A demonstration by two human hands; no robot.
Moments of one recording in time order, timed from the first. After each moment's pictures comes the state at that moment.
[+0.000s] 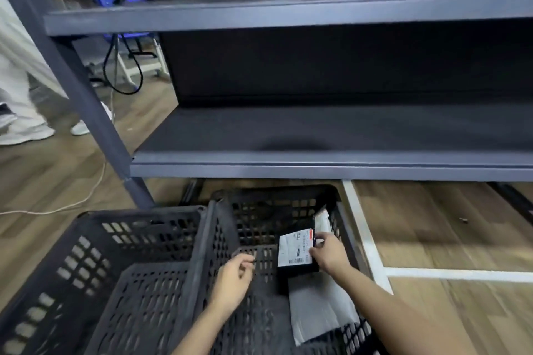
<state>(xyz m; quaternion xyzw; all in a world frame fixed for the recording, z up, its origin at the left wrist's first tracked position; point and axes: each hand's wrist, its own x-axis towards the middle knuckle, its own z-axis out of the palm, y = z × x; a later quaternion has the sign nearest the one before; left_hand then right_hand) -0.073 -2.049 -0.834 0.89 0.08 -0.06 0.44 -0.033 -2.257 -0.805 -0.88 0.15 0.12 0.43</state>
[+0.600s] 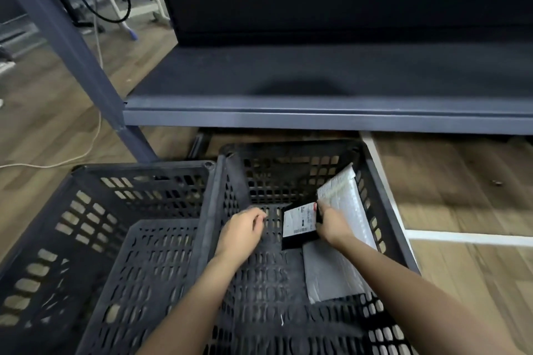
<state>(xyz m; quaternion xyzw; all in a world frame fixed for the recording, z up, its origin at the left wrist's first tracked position) -0.042 -2.023 -0.861 0.96 0.02 -0.06 0.28 -0.007 -2.223 -0.886 -0.92 0.07 0.19 0.33</state>
